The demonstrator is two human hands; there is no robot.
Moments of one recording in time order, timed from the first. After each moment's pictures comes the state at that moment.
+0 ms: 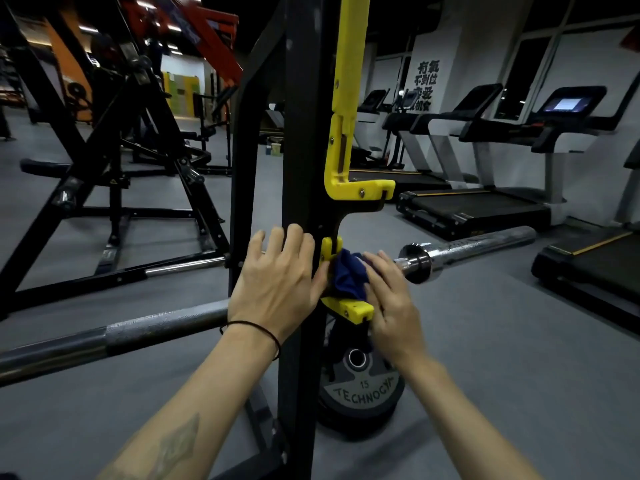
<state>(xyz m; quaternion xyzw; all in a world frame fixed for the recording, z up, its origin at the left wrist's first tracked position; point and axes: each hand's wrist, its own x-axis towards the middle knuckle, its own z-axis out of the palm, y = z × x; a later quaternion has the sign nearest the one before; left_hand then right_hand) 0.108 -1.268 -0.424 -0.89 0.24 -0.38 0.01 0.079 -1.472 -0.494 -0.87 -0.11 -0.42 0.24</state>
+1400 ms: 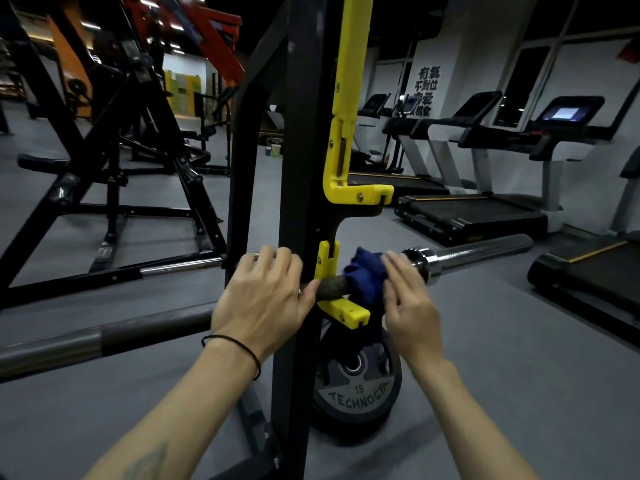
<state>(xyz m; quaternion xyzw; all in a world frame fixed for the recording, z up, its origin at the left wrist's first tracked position) 0.110 -1.257 -0.441 -0.87 0.26 -0.42 0.04 0.080 -1.508 -0.494 -0.86 -0.02 -0.45 0.22</state>
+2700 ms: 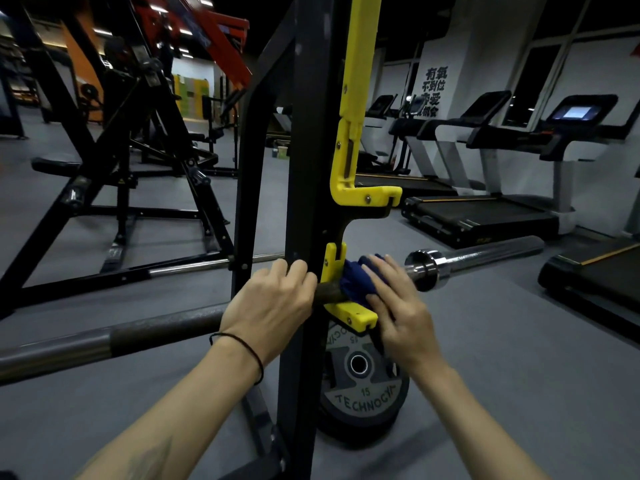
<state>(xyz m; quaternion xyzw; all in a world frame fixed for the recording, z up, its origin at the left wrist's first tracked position) 0.112 -1.253 -0.444 -0.86 0.34 -0.37 0.09 0.079 -1.490 -0.492 -0.86 -0.16 -0.43 0.21</state>
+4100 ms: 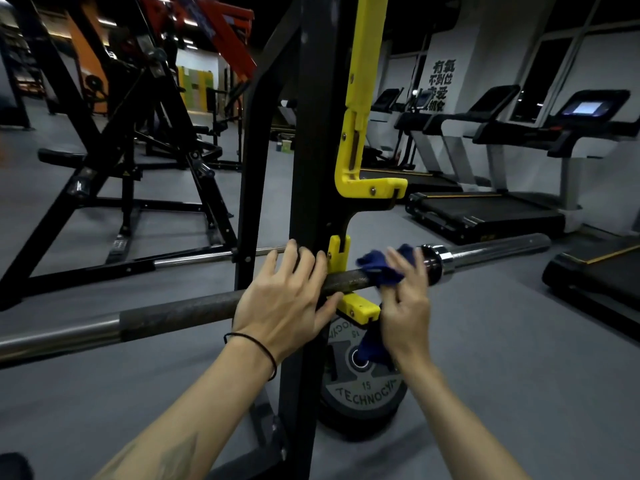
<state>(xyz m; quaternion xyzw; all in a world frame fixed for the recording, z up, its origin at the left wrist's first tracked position) 0.108 -1.264 -0.456 -0.88 0.29 -0.37 0.07 0.081 -1.467 -0.495 -0.82 0.01 -0.45 0.35</state>
